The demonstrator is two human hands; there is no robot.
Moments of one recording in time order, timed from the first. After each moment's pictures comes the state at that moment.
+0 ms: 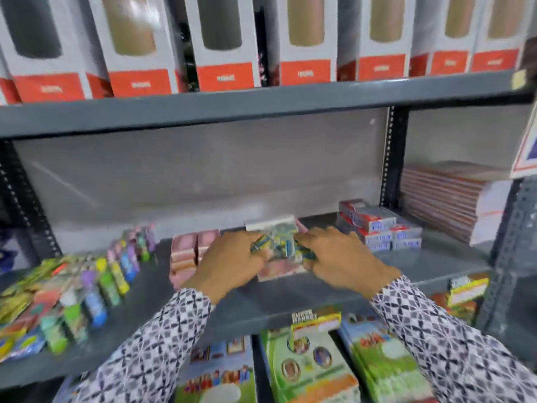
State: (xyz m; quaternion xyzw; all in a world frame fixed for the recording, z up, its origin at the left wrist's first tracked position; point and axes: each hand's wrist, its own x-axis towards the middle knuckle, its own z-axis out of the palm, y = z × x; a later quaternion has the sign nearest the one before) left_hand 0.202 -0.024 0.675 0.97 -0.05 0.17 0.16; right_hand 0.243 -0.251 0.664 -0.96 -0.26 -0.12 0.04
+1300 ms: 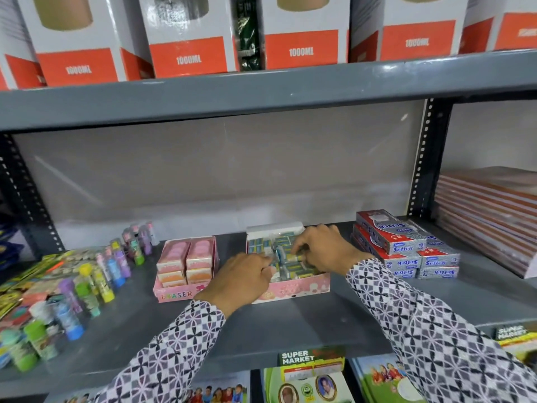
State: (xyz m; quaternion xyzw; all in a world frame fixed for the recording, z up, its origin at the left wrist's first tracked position) left_hand 0.283 -0.035 0.629 0.99 -0.05 0.09 0.14; right_hand 0.384 -0.233 0.646 -0.93 -0.32 -0.07 0.15
